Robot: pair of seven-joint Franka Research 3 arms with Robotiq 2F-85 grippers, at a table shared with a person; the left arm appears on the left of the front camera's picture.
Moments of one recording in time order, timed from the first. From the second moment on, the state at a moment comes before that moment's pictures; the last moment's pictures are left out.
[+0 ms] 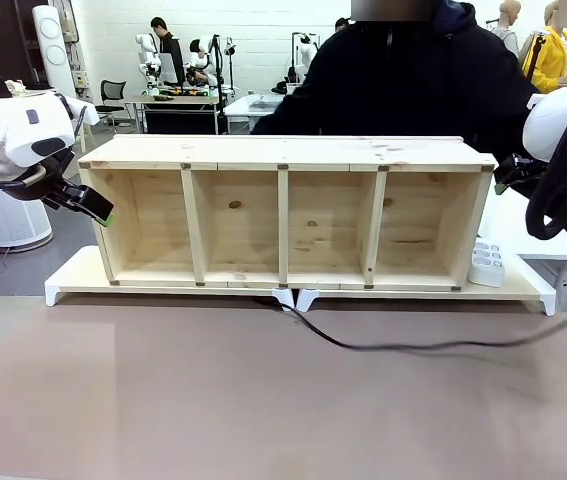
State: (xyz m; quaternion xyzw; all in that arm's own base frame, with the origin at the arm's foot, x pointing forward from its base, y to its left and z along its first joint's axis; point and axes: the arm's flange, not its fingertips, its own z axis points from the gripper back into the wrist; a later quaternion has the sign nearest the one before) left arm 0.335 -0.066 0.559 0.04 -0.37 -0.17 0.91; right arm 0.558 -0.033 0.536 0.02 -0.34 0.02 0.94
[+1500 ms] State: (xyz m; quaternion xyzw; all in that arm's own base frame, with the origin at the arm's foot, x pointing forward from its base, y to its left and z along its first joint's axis) left arm 0.335 -0.066 0.559 0.04 -0.37 -0.17 0.91; right arm 0.558 -0.033 0.536 0.02 -0.34 0.02 0.94
